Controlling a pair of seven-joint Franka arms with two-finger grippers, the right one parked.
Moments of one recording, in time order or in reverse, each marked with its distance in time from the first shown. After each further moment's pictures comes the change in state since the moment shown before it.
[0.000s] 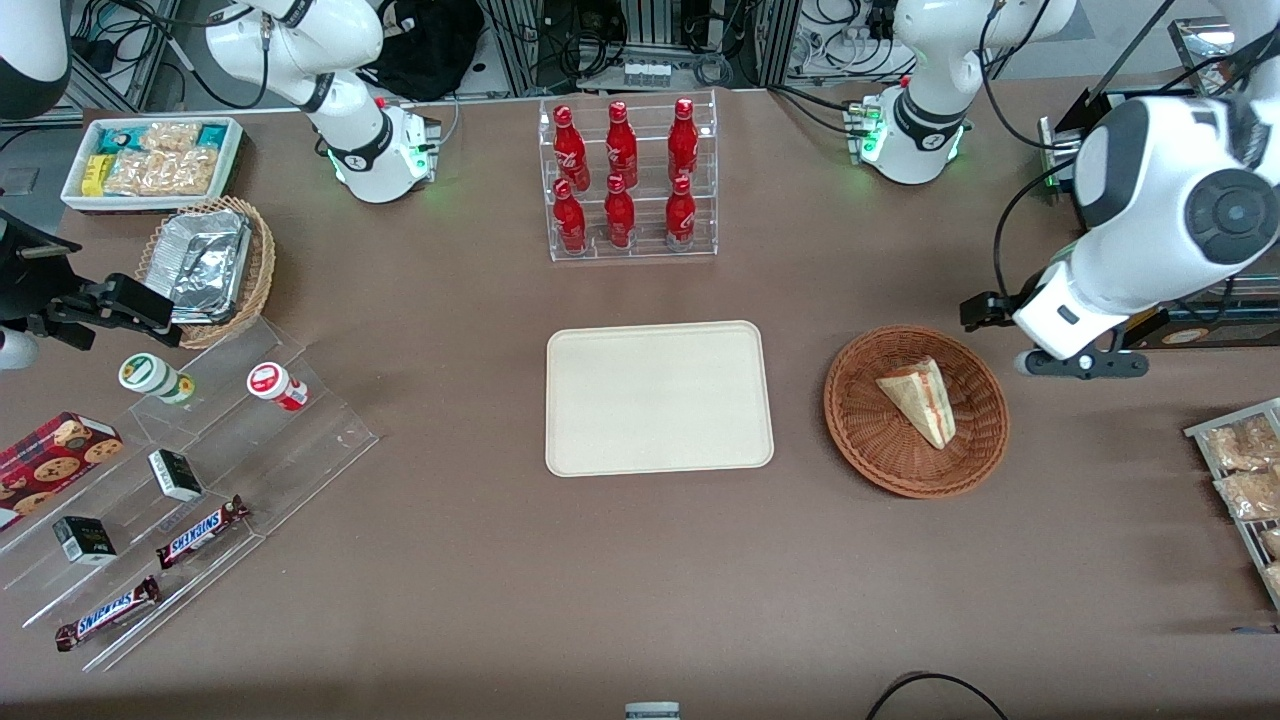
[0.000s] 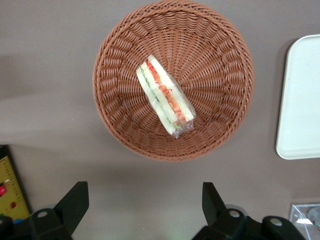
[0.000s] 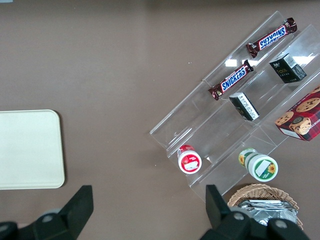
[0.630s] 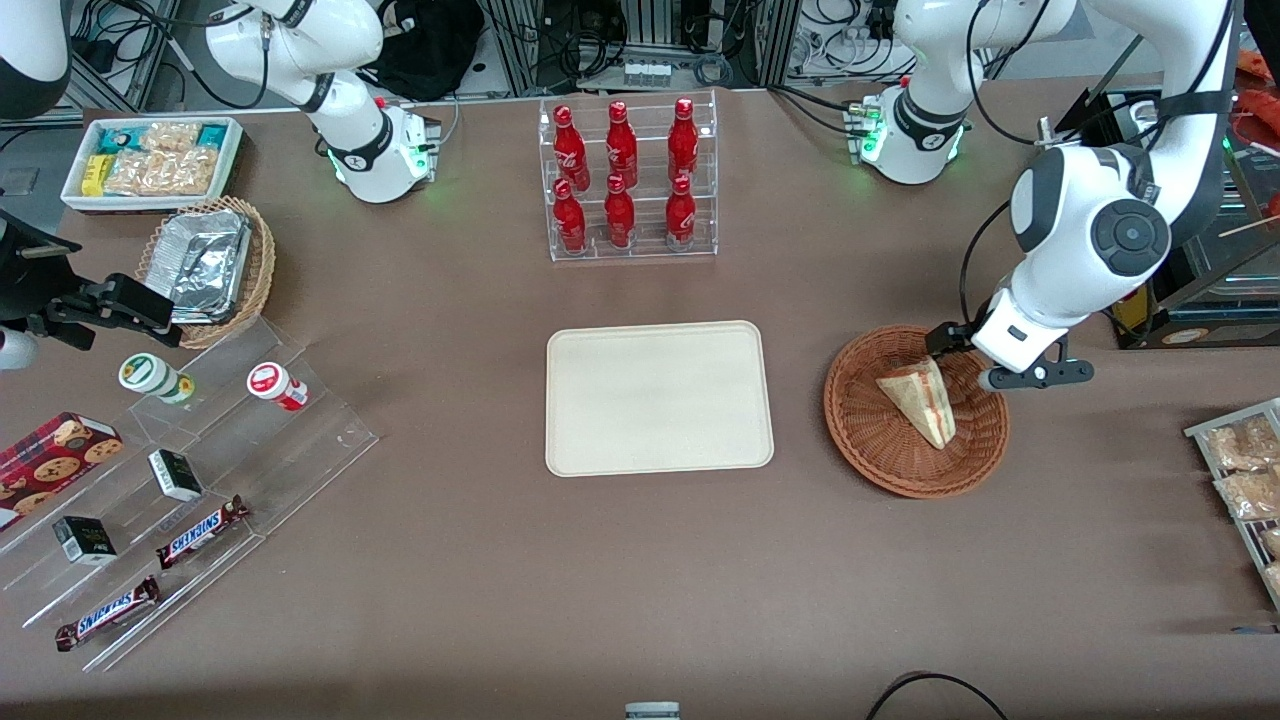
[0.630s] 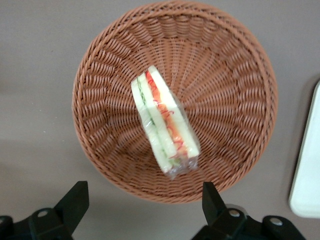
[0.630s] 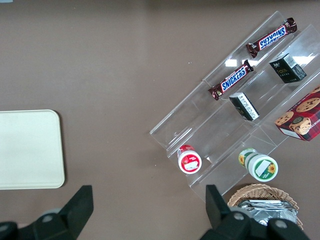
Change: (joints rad) arm -0.015 0.001 -0.008 -0.231 -0.001 0.349 -0.214
